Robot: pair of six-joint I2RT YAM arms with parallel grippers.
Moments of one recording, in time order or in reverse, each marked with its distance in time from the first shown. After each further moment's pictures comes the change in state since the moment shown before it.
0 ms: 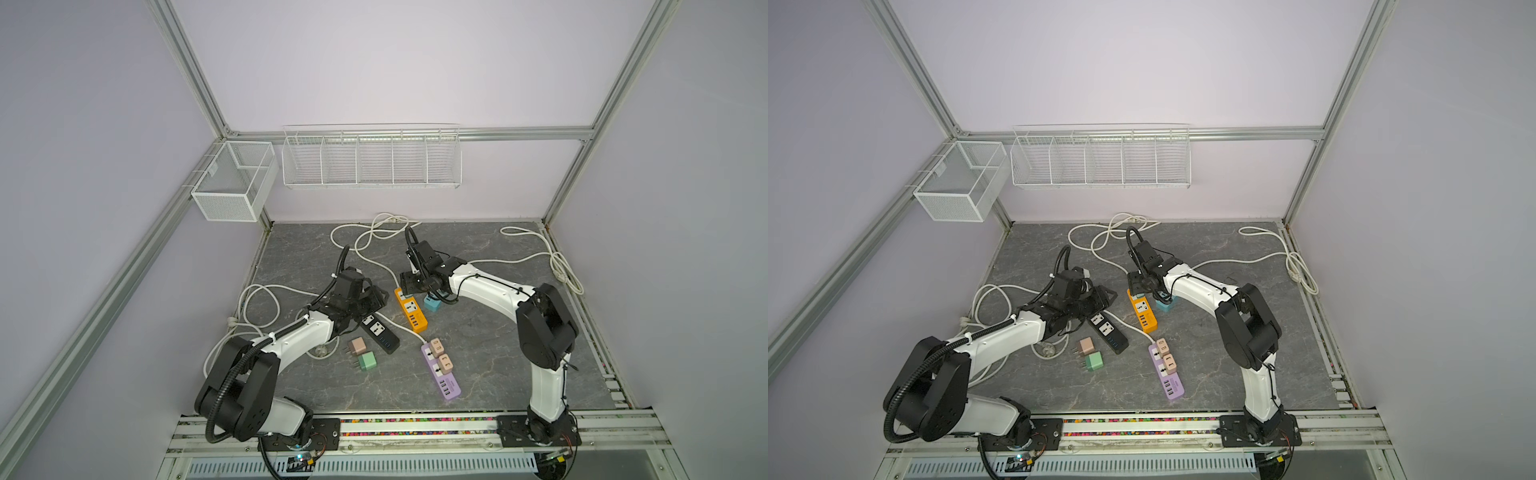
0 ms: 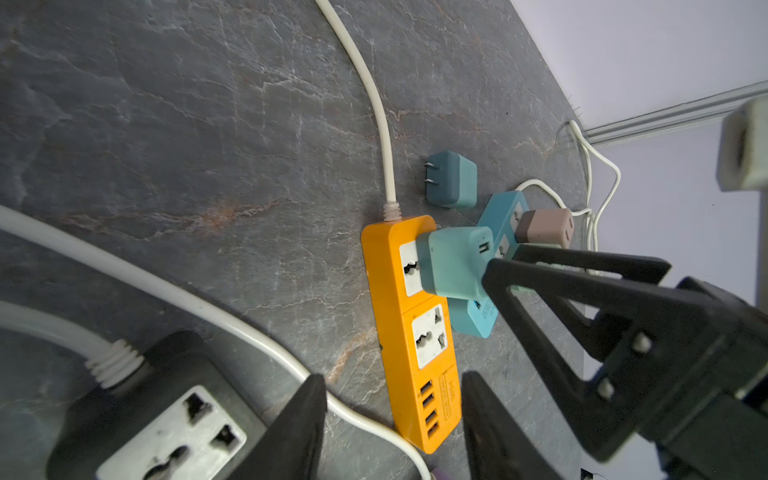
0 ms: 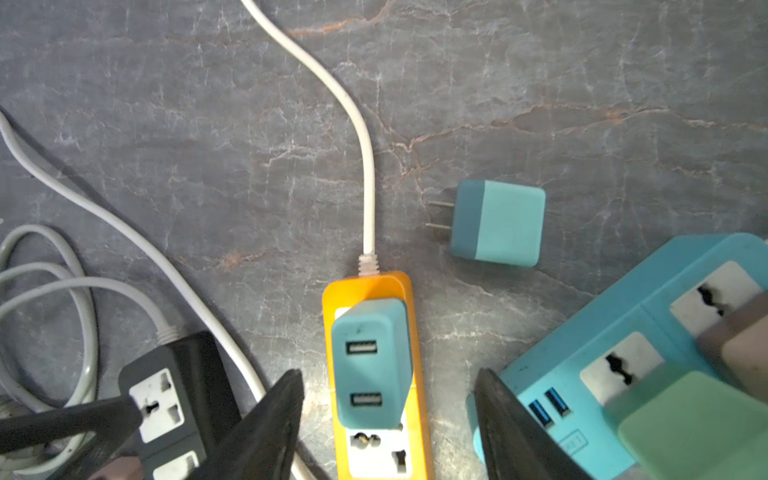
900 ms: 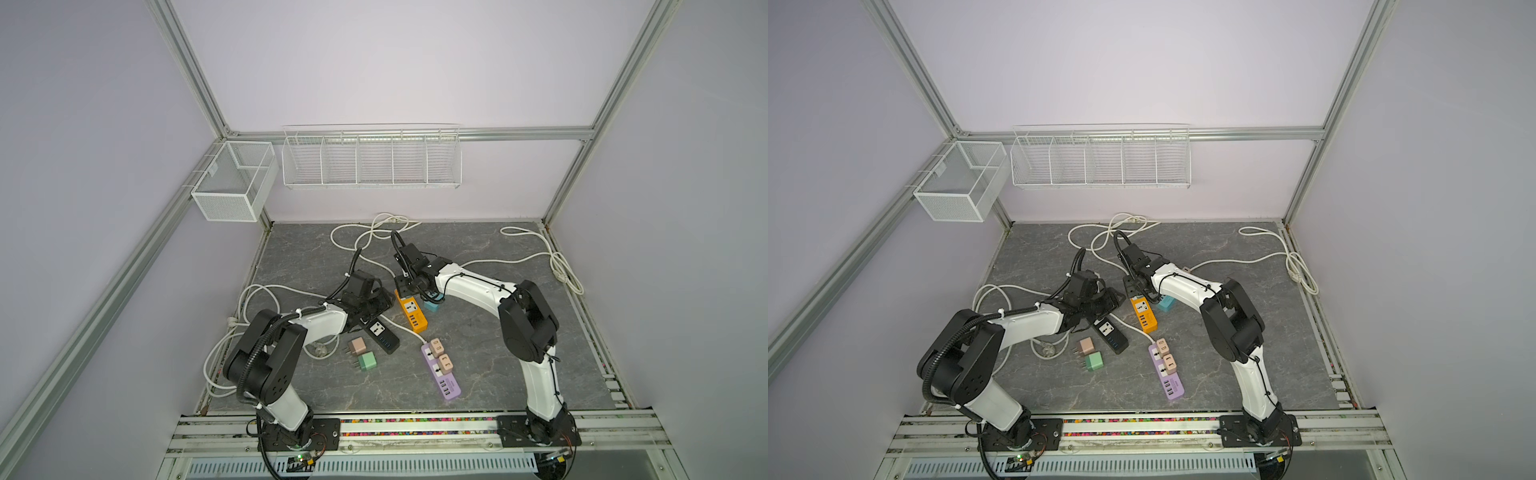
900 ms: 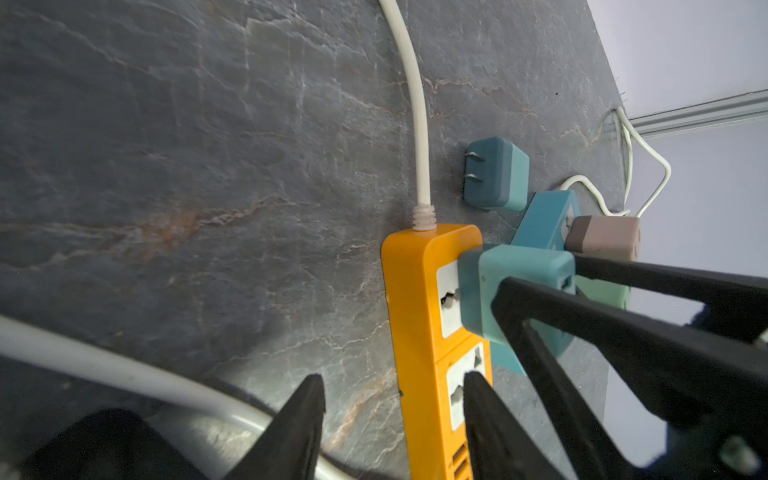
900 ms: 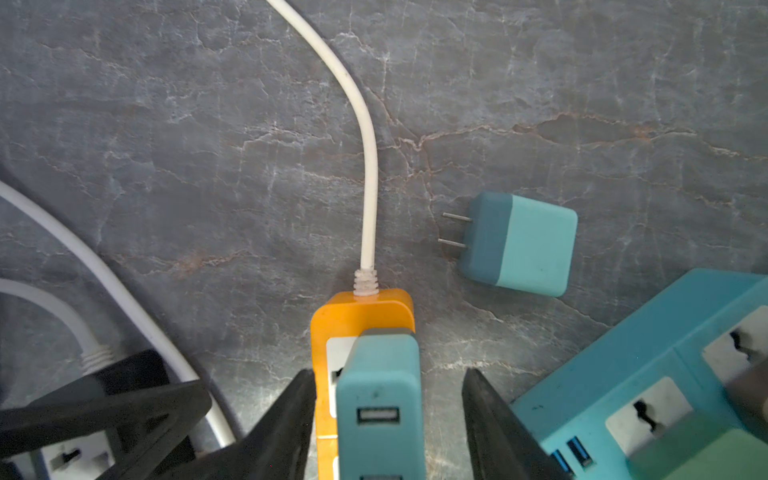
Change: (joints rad) left arm -0.020 0.199 0.050 0.092 -0.001 -0.035; right arm 0.028 0.132 0.133 -0.066 0.071 -0.073
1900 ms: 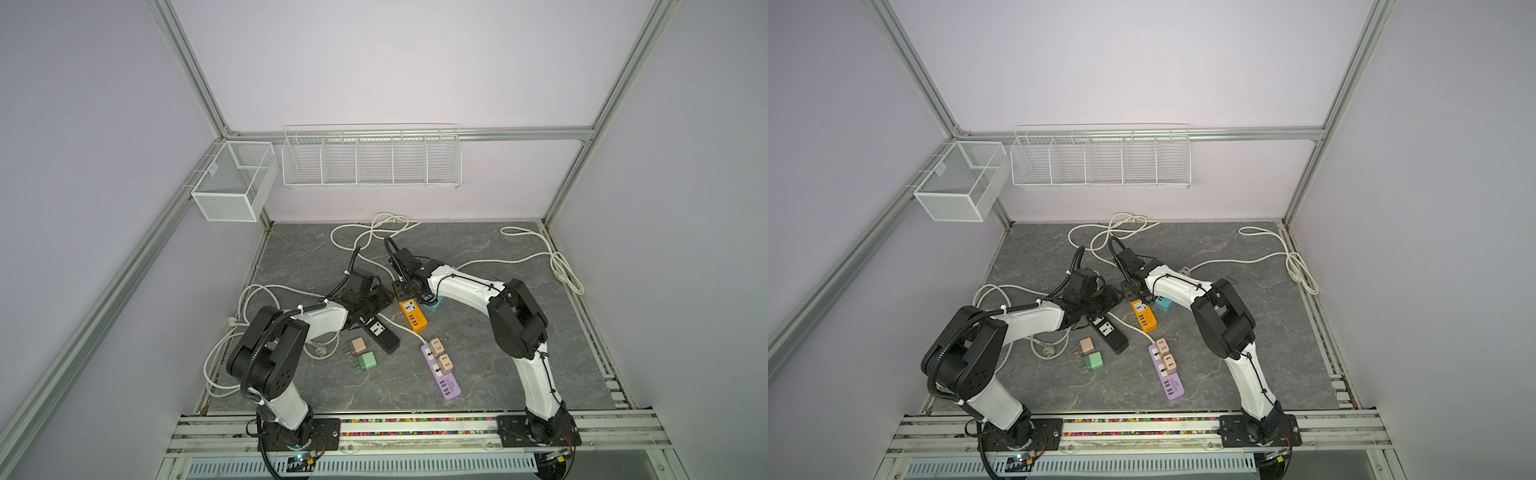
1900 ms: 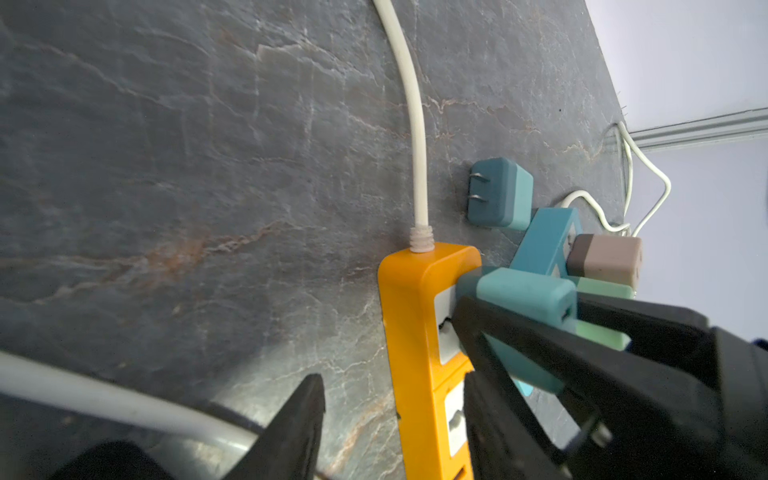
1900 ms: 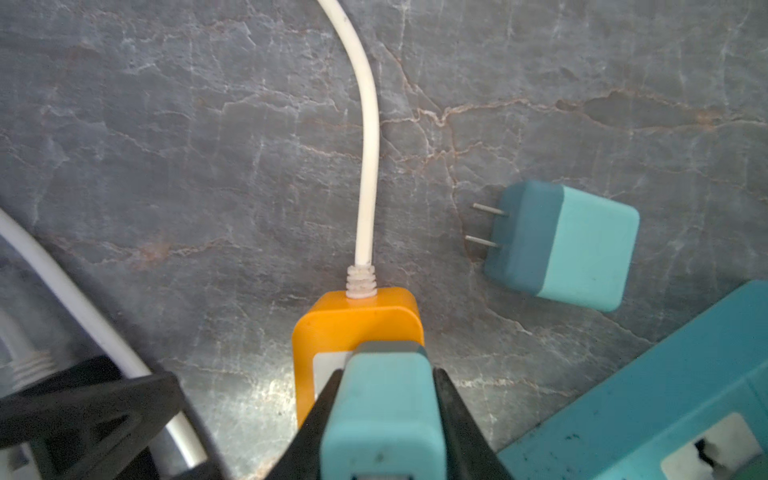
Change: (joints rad) left arm 0.027 0.034 0.025 0.001 0.007 -0.011; right arm 0.020 0.068 0.039 -0.023 0.008 -0.018
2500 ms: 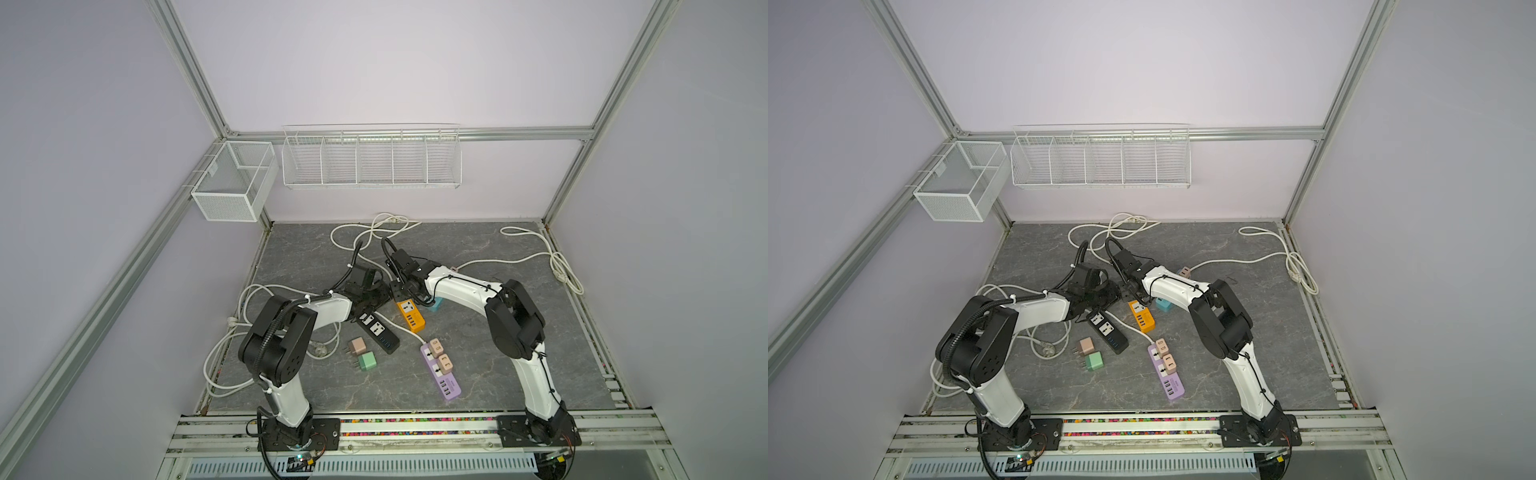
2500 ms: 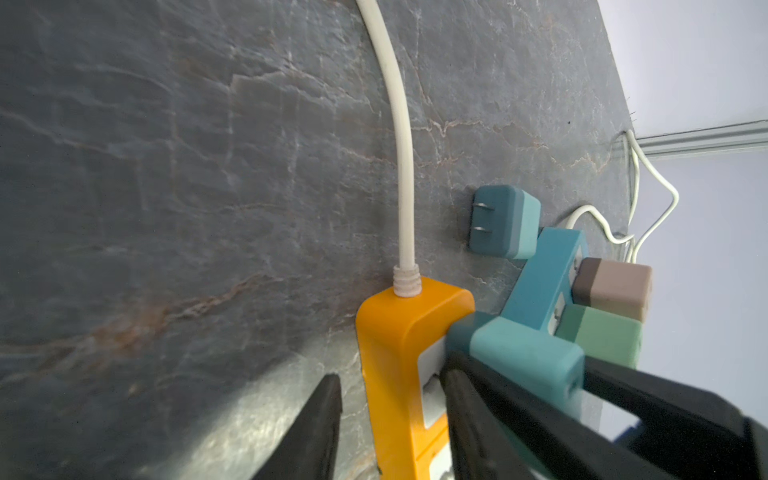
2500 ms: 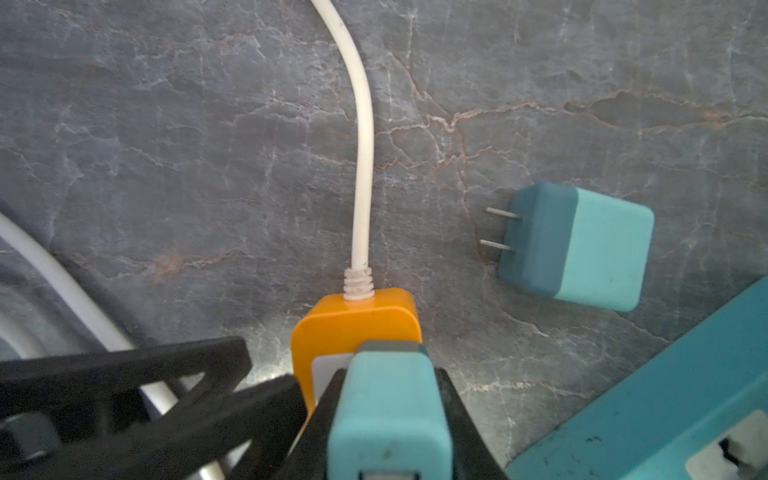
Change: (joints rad) left arm 0.010 0.107 0.103 -0.021 0.030 0.003; right arm 0.016 0.012 0.016 0.000 0.017 0.042
